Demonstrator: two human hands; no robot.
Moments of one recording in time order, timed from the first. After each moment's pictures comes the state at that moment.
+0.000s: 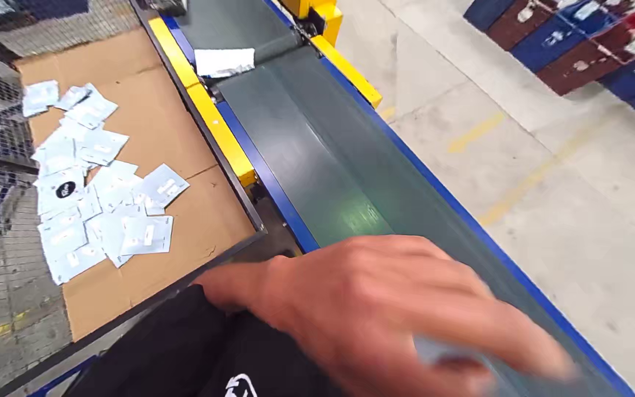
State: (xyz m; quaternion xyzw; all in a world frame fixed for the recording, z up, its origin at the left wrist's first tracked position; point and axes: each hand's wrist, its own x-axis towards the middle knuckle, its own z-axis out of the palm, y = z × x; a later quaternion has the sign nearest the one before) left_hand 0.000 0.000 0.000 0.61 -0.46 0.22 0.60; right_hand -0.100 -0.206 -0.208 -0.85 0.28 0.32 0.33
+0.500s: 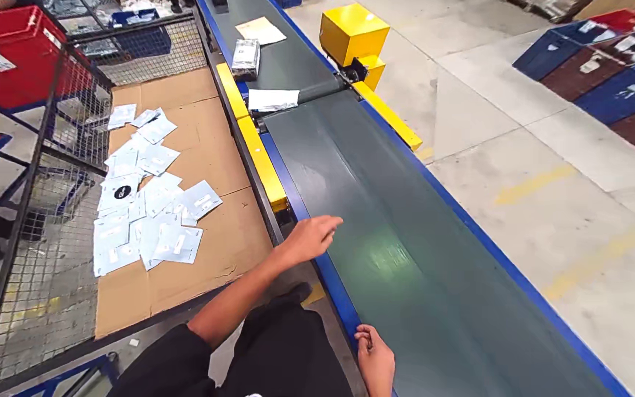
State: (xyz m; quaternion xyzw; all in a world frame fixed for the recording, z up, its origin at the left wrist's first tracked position) left_hand 0.088 0.082 -0.223 0.92 -0.15 -0.03 0.36; right_hand -0.103 -0.230 -0.380 -0.94 0.03 0.08 0.32
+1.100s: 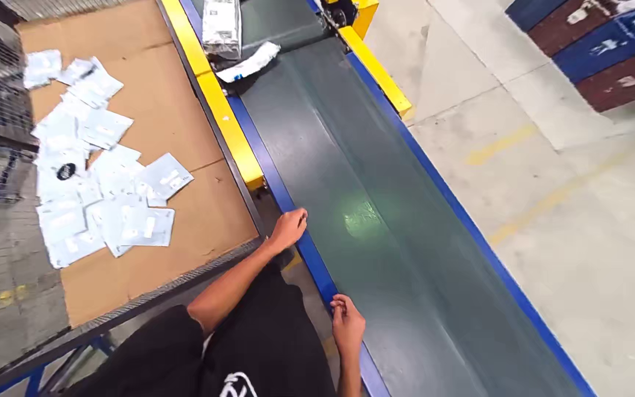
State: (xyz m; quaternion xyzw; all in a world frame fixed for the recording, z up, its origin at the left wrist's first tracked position) left_hand 0.100 0.059 -0.378 0.89 0.01 -0.15 0.42; right_hand -0.098 -0.215 -0.385 -0.94 0.05 0.04 0.34
